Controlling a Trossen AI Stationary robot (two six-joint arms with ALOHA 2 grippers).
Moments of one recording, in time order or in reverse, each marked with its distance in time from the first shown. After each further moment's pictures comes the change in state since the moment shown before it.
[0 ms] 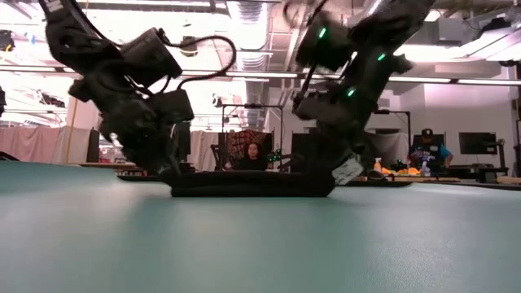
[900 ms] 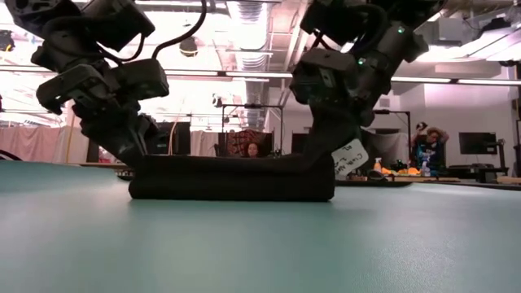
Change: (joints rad) left arm -0.204 -0.209 -0.001 -0.182 -0.134 -0.095; right arm 0.121 -0.025 0.002 0.066 -0.101 0.142
